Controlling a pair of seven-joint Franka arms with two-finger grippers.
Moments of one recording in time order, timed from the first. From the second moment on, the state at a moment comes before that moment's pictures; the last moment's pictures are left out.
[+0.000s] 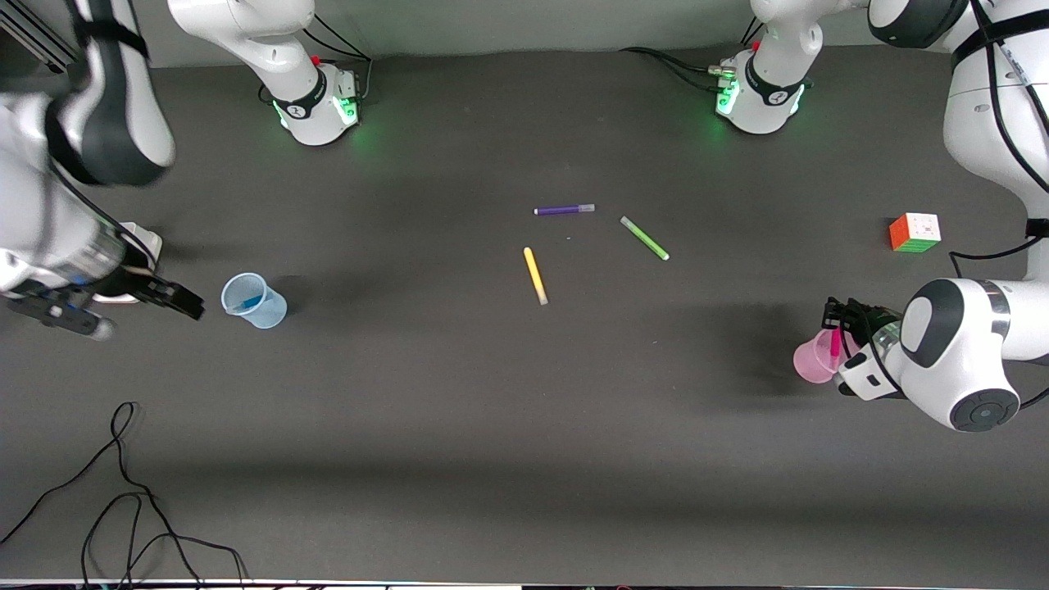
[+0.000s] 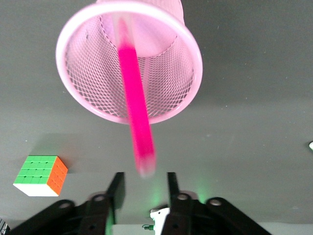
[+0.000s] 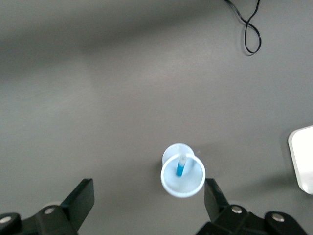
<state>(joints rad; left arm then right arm) 0.21 0.71 -0.25 -1.38 0.19 1.39 -0.01 0.03 -0.02 -0.06 -1.91 -0.05 1.95 0.32</state>
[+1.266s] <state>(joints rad) 0.21 0.26 -0.26 -1.49 0.13 1.59 -0.01 0.04 -0.14 -0.03 -1.80 0.03 1.68 0.13</state>
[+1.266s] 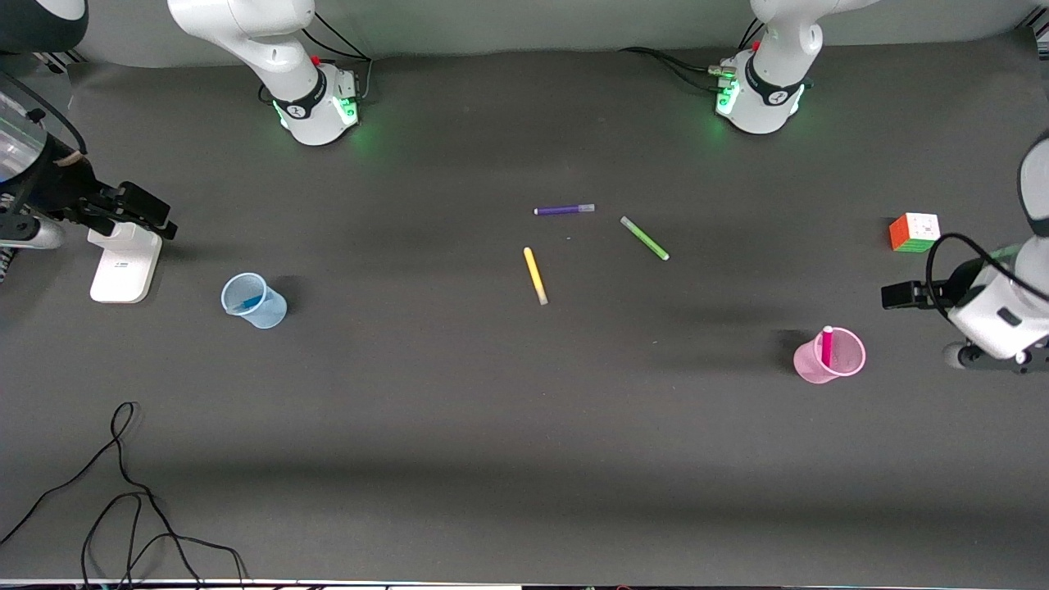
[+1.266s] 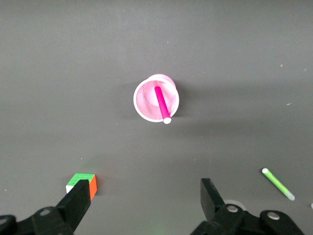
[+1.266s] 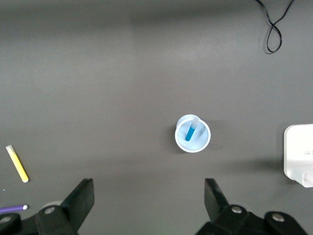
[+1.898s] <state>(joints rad) 0.03 0.02 -0.06 -1.67 0.02 1.68 -0.02 0.04 -0.12 -0.03 -1.80 0.03 1.68 0.13</state>
